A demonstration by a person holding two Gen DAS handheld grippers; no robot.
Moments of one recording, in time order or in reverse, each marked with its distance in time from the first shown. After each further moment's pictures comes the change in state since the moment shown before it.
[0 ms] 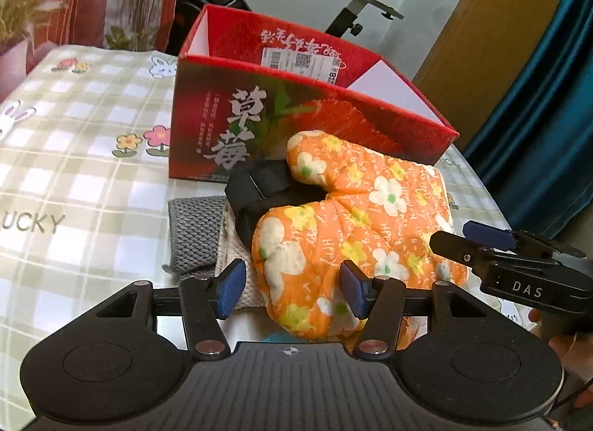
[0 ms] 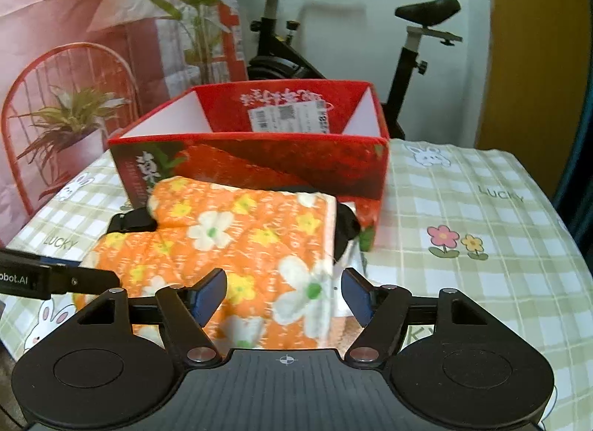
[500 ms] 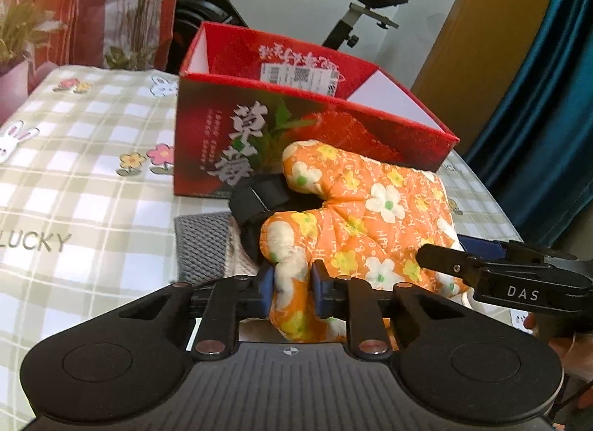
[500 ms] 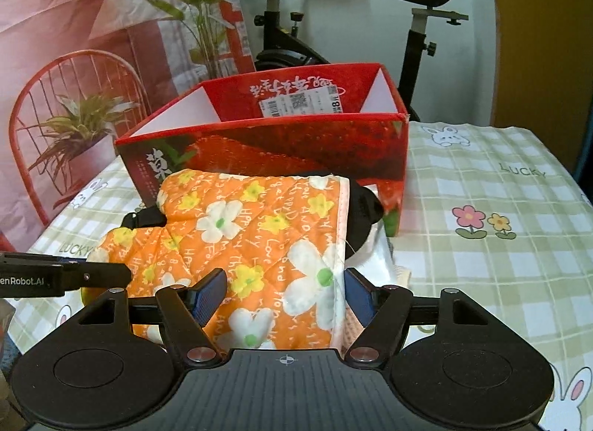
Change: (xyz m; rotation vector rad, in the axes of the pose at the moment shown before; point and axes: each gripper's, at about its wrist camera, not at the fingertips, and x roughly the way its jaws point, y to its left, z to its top) left arm -0.007 -0.002 -0.004 0.045 -0.060 0.030; right arm 0.010 0.005 -0.005 0.041 0.019 0.077
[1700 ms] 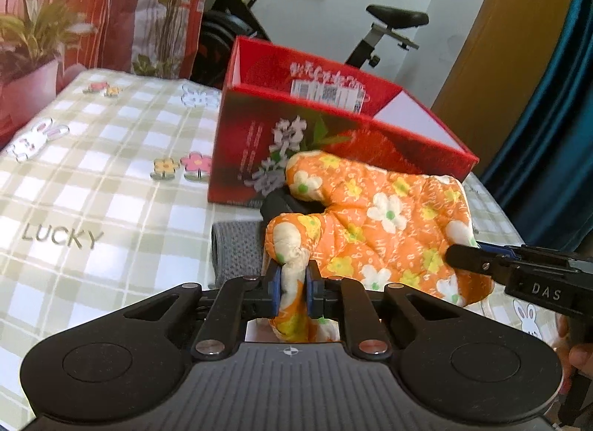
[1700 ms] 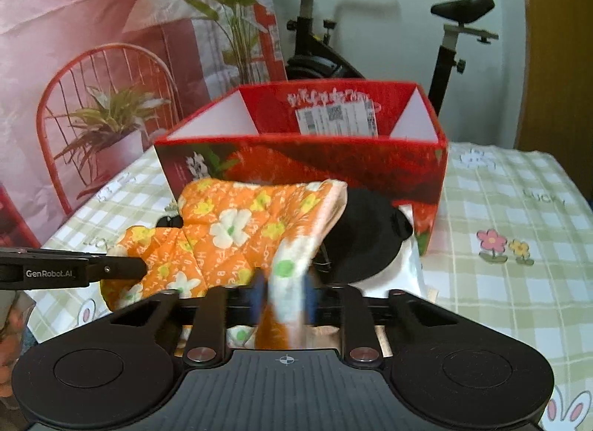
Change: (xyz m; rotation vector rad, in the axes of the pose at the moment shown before) left arm -0.017 0.009 -0.004 -0.043 -0.065 0.051; right arm -0.016 0.023 0.011 -0.083 -0.032 0.057
